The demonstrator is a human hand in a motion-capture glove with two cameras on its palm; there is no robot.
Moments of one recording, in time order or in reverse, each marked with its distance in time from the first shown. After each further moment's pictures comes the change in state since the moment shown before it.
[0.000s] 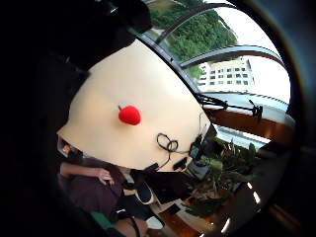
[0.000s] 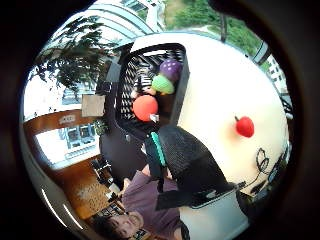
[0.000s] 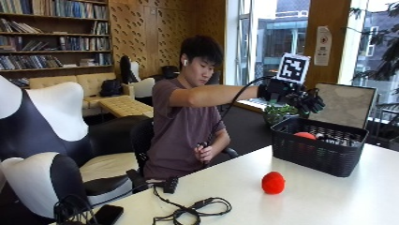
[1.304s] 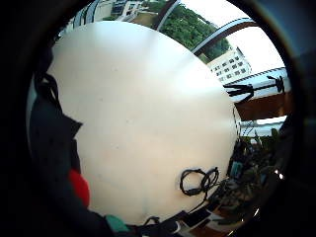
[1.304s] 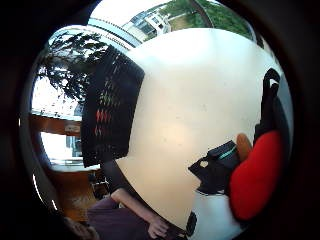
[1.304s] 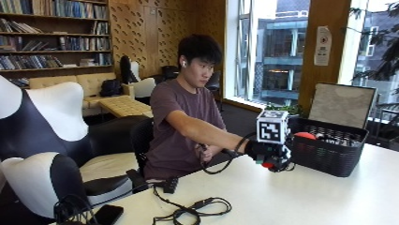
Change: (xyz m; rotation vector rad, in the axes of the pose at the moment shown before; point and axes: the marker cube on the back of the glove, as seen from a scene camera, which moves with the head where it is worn) arm 0.044 -0.017 0.190 0.262 -0.232 0.049
